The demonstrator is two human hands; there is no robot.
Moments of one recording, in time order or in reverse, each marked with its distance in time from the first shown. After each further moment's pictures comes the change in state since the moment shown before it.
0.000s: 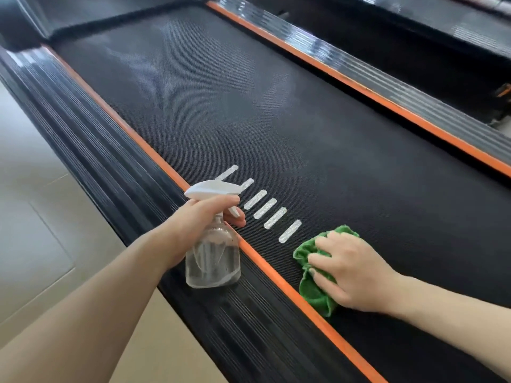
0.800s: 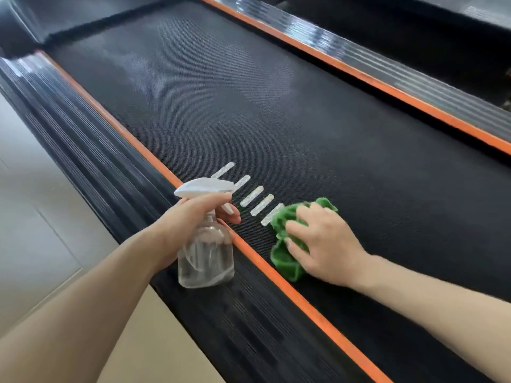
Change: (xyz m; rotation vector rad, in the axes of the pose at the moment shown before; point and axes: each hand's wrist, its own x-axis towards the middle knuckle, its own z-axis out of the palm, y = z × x) left_hand -0.005 0.008 0.007 -0.031 0.044 -0.037; right_hand 0.044 -0.009 0.019 0.072 0.107 0.207
